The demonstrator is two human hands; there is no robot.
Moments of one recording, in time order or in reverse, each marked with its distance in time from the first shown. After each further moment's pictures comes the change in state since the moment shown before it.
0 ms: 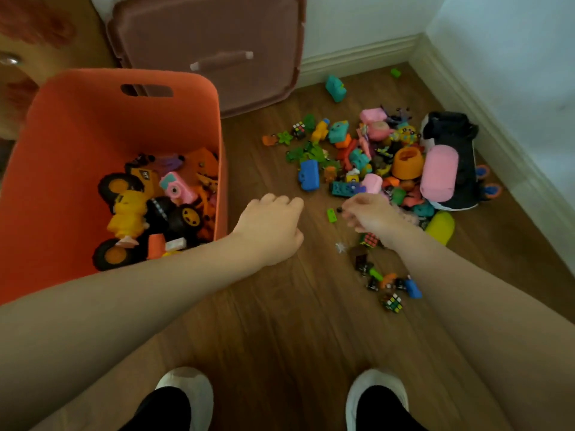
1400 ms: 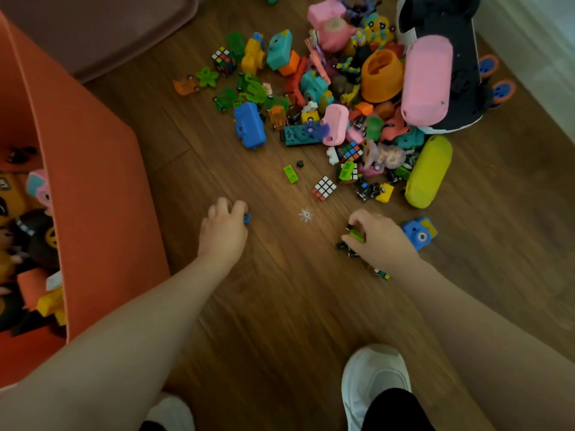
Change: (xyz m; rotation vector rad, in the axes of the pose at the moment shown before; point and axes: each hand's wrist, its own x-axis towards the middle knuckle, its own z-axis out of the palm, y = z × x) left_hand 0.079 -0.012 0.166 -0.083 -0.058 -0.254; right_hand 0.019 0.166 0.011 -0.508 0.009 -0.103
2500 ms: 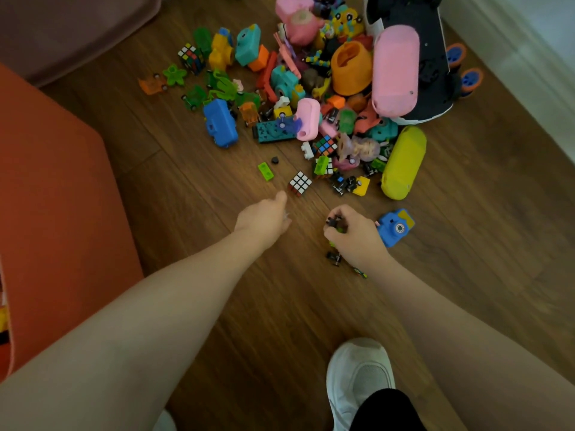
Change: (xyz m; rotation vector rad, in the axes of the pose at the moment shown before) left_hand 0.026 0.092 0.004 0.054 -0.266 0.195; right_hand -0.009 -0.006 0.005 0.528 0.066 0.154
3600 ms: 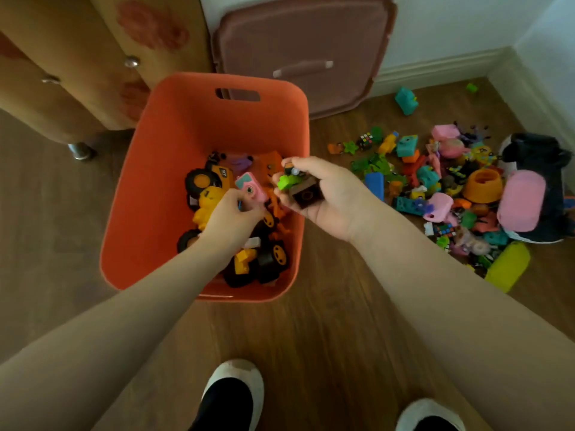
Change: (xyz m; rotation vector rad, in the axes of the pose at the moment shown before) left_hand -0.231 -0.187 -0.110 -1.181 0.587 -0.476; right_hand -0.114 -0.325 0.092 0.884 -0.614 -0.059
